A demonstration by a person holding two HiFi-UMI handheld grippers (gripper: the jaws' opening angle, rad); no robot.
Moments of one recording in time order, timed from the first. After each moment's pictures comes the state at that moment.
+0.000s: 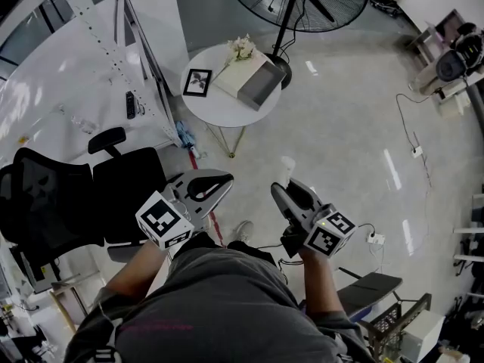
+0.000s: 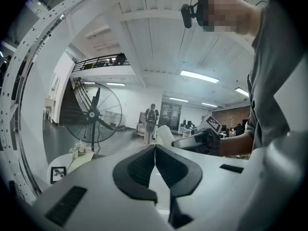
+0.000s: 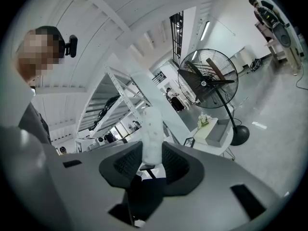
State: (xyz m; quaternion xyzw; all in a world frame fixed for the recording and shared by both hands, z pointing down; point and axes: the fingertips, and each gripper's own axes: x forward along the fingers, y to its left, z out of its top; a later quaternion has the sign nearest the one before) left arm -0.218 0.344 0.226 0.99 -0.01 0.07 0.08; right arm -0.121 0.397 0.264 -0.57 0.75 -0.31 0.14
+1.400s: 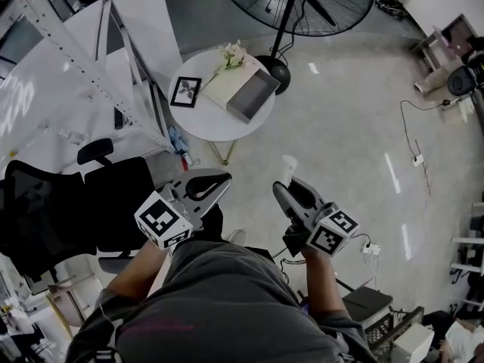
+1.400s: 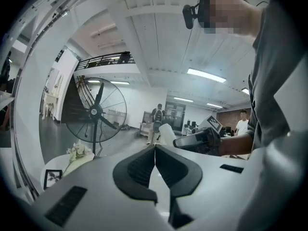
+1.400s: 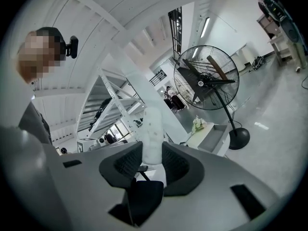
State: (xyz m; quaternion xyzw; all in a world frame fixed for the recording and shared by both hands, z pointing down) left arm -0.141 0.281 0.256 0.99 -0.03 0.07 0.10; right arm -0.036 0.336 0.288 -0.55 0.76 -0.31 0.13
